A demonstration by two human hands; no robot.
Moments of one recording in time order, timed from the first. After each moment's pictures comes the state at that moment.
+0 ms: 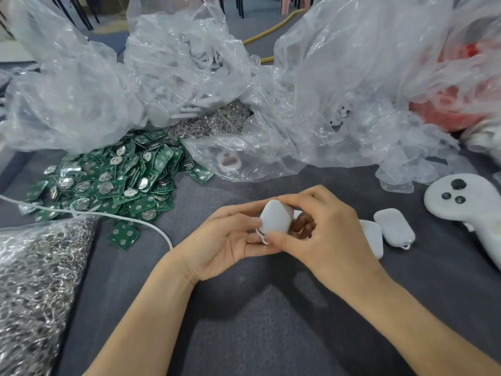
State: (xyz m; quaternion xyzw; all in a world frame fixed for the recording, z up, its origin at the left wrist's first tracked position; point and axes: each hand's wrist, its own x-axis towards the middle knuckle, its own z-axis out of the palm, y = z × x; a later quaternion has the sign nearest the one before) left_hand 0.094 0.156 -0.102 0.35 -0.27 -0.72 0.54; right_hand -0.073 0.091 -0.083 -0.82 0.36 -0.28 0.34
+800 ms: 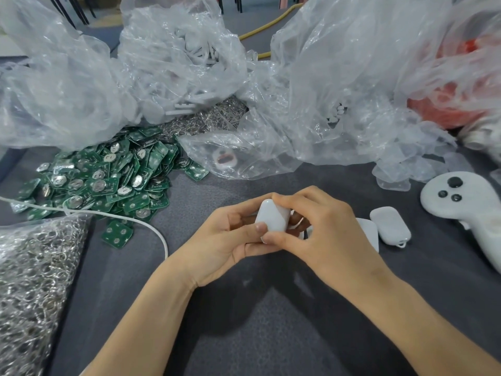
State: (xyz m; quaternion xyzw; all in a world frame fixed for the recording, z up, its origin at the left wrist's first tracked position) left_hand 0.079 0.160 -0.103 0.37 -0.32 -0.66 0.57; right_hand -0.078 0.087 -0.079 -0.87 0.33 -0.23 0.29
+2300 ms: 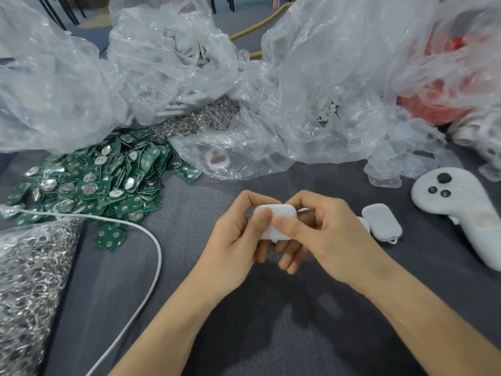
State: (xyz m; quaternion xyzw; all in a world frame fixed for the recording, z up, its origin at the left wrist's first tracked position) left_hand 0.046 0.160 -0.102 0.55 -0.48 -0.37 0.58; right_hand -0.090 0.081 -0.075 -0.64 0.29 -0.21 0.67
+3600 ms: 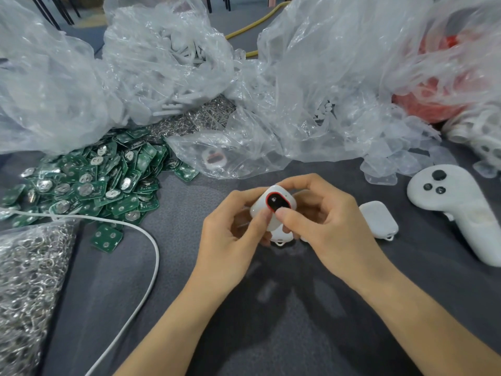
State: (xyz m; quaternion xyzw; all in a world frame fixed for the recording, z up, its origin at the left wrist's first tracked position) left_hand 0.042 0.158 -0.102 0.58 -0.44 -0.29 0.61; right_hand -0.089 0.082 -0.075 -0.68 0.30 -0.31 0.59
